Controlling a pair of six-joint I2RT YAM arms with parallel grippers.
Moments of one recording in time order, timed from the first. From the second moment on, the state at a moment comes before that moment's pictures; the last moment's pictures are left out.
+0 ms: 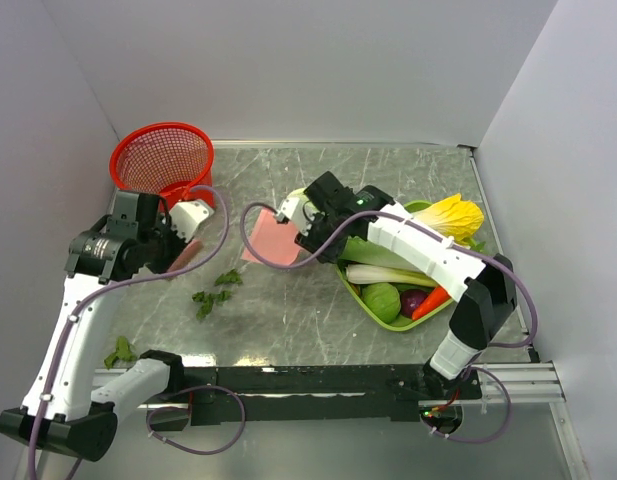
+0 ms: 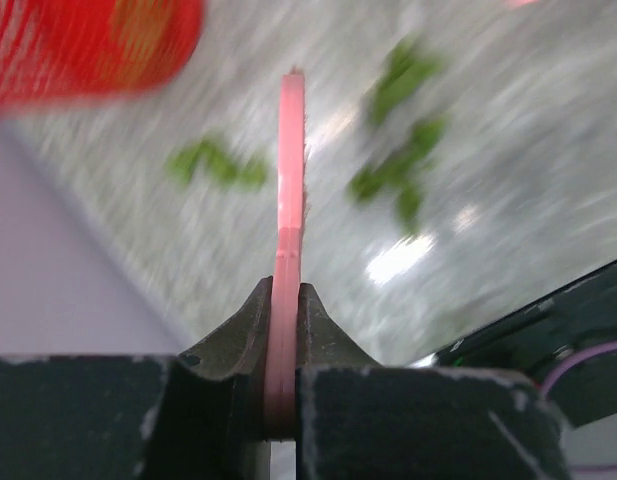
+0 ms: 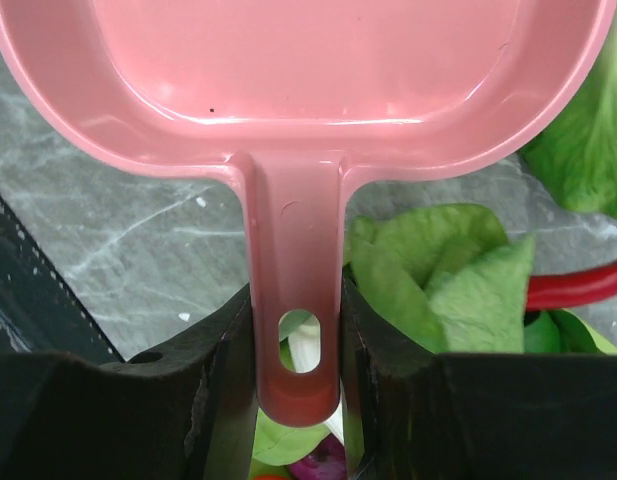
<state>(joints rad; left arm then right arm) -0.20 1.00 1.30 -1.20 0.07 0.53 0.76 1.64 1.54 -1.00 -0.14 -0.43</state>
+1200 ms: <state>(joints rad) -0.14 1.47 1.22 -1.15 0.06 0.22 0.94 2.07 1.77 -1.25 0.03 -0.52</state>
